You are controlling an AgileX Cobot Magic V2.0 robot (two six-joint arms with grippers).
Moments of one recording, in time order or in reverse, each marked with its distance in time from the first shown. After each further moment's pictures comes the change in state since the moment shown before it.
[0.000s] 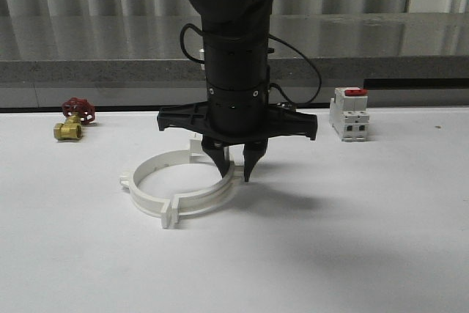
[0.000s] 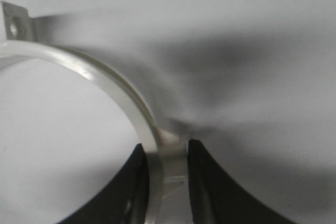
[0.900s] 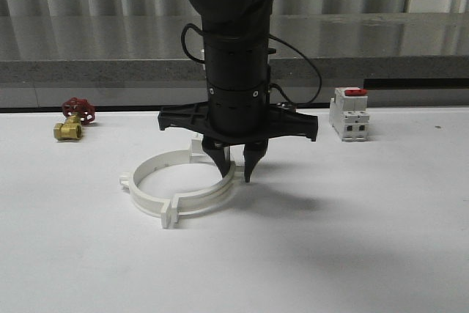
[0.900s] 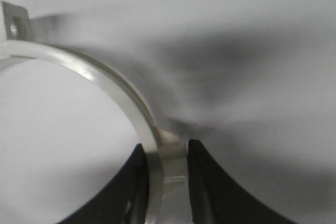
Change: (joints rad) left arm 0.000 0.000 0.000 0.000 0.000 0.000; right arm 0.000 0.000 0.000 0.000 0.004 0.017
